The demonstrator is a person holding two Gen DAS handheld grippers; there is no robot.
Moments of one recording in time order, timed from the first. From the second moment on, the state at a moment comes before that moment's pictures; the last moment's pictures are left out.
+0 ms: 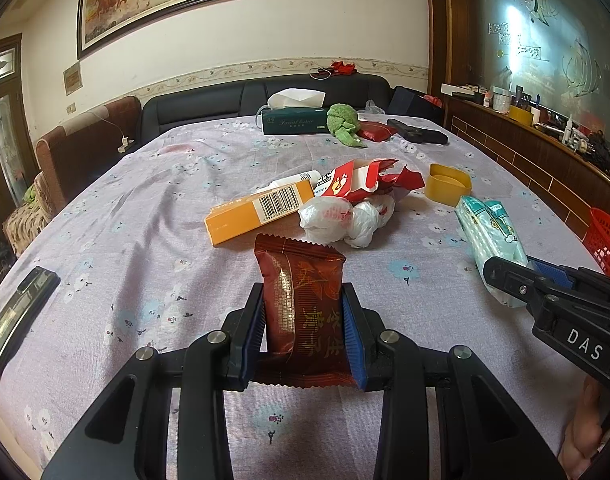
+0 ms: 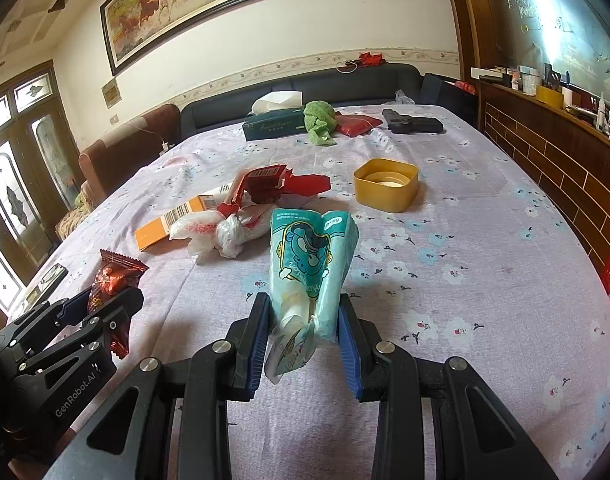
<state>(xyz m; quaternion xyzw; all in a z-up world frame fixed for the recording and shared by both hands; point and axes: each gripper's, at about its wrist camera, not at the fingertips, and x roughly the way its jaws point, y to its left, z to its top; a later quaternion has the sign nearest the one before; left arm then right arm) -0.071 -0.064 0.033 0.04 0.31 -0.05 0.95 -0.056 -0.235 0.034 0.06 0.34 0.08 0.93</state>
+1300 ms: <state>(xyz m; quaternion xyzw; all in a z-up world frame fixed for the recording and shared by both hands) -0.071 -0.065 0.031 0.04 0.31 -0.05 0.95 -0.055 -0.235 0.035 0.07 0.34 0.06 0.94</state>
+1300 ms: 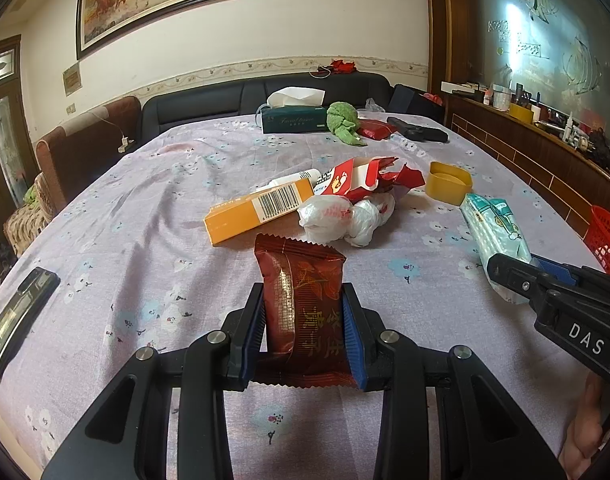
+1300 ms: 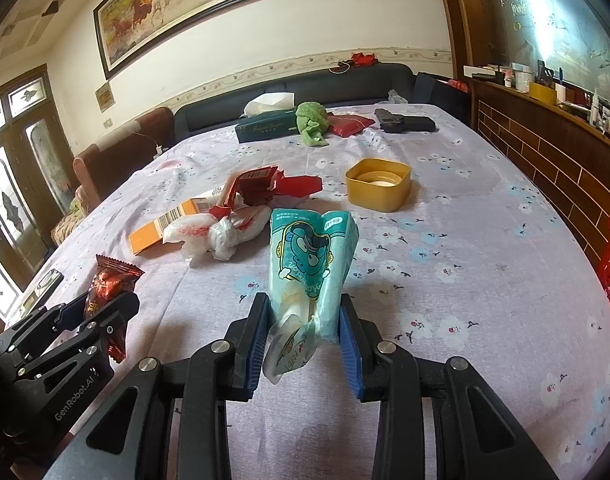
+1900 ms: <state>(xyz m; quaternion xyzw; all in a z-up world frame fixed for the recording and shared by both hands) -0.072 -0.069 0.031 0.04 0.32 -0.06 0.94 -0.057 -0.236 0.036 0.07 0.34 0.06 0.94</state>
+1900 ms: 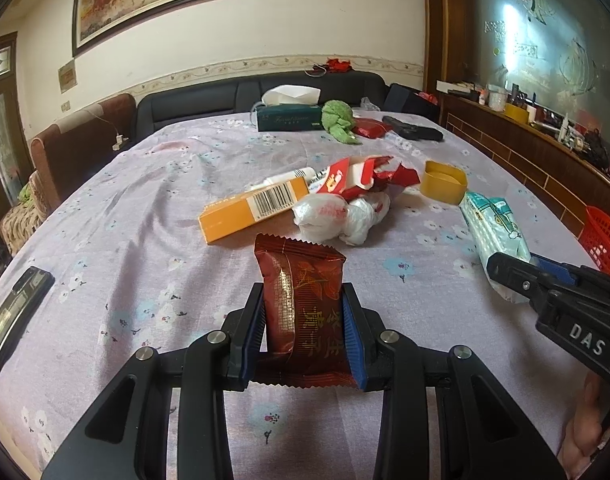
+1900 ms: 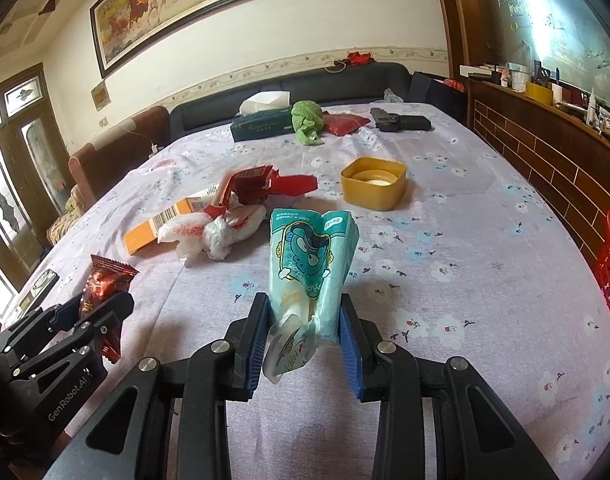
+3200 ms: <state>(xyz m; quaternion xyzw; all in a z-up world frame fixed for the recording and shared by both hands) -0.098 -0.447 0.110 0.14 0.36 -0.43 0.82 -0.198 -0.589 0.101 0.30 0.24 -0.15 0.91</state>
